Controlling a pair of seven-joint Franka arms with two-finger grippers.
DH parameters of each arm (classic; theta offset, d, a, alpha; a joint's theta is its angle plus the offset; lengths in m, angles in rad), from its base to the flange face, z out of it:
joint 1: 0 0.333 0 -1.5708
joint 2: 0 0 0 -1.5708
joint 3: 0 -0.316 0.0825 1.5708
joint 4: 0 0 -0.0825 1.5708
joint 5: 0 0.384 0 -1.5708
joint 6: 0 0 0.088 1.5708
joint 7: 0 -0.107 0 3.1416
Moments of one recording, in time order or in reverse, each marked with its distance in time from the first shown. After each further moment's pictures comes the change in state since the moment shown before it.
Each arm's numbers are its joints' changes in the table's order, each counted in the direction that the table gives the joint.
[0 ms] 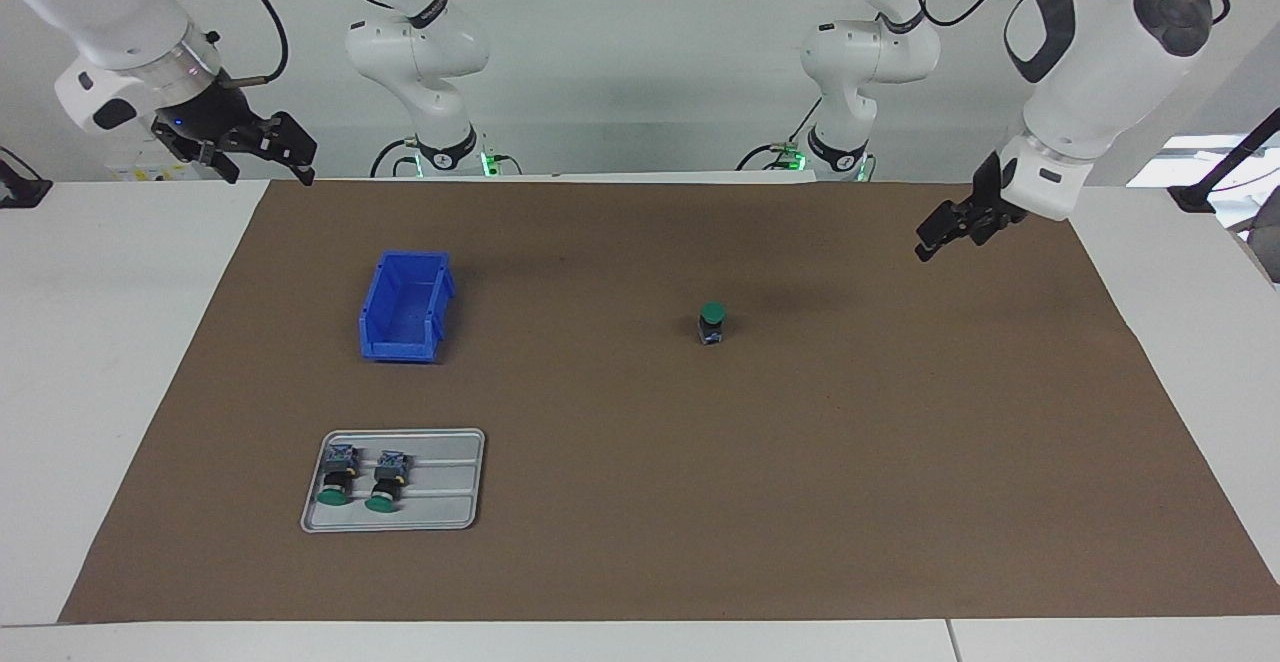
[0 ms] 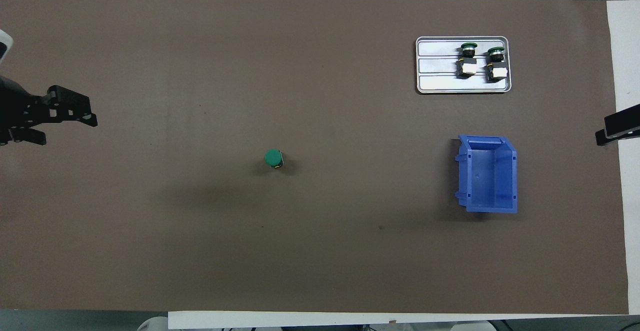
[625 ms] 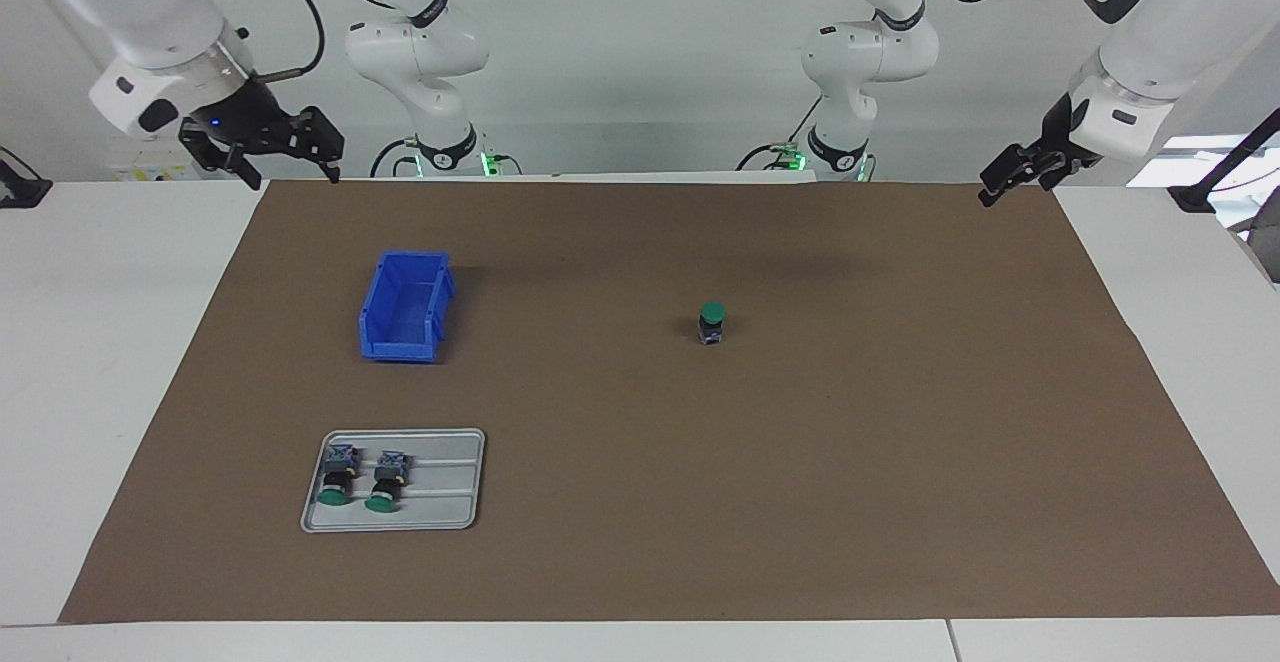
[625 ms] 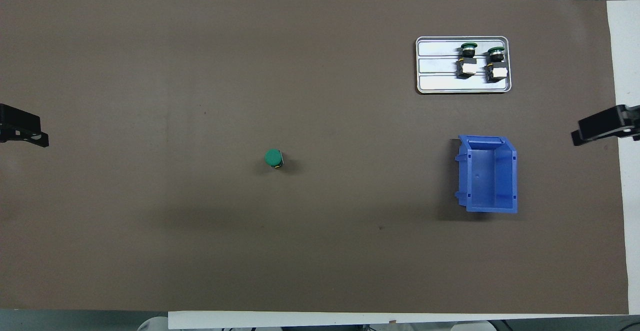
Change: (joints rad) left arm 0.050 -0.034 0.000 -0.021 0.083 0.095 -0.068; right arm 0.130 -0.001 -0.030 0.000 0.012 -0.039 -0.005
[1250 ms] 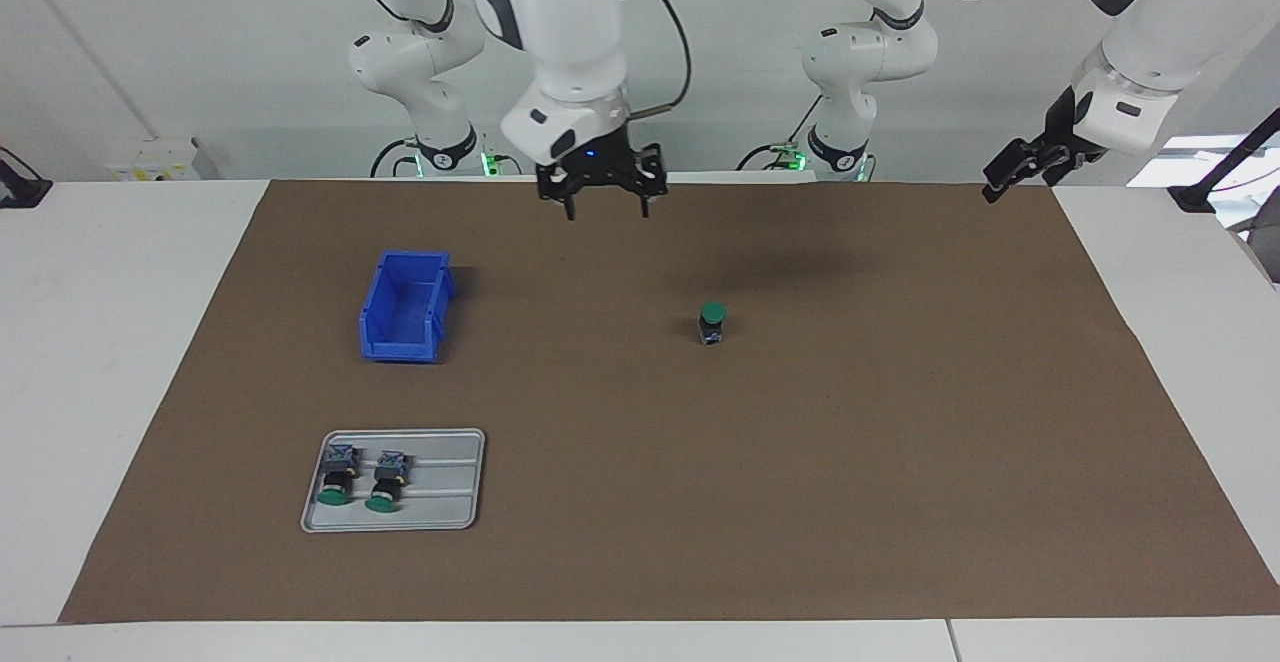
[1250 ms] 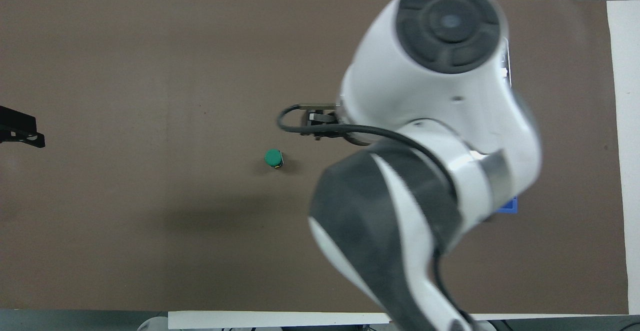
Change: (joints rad) left arm 0.063 -0.012 0.072 0.003 0.000 0.000 -0.002; right arm 0.511 0.347 -0.051 -0.248 0.113 -0.268 -0.724
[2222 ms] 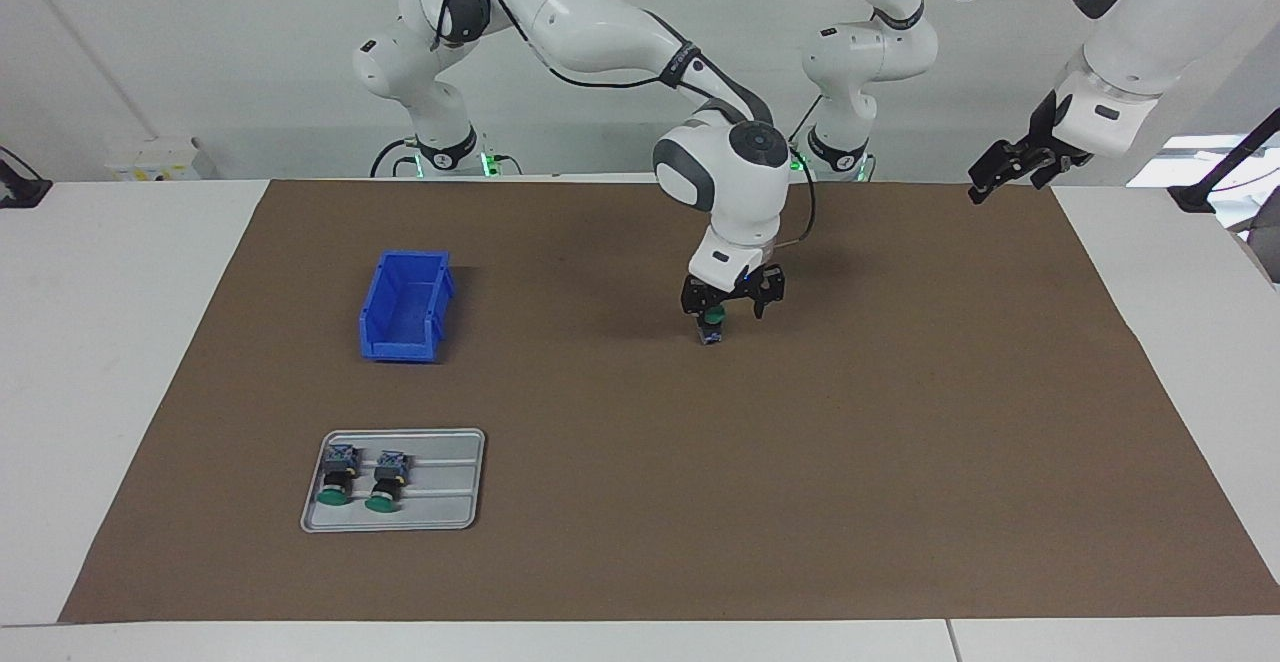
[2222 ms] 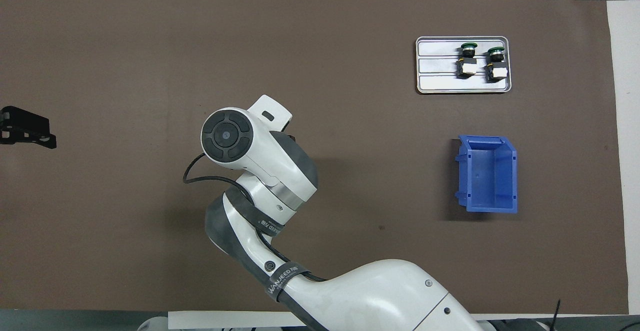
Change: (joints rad) left arm -0.011 0.001 0.014 0.003 0.000 -0.002 -0.006; right arm 0.157 0.295 -0.010 0.126 -0.095 -0.461 0.090
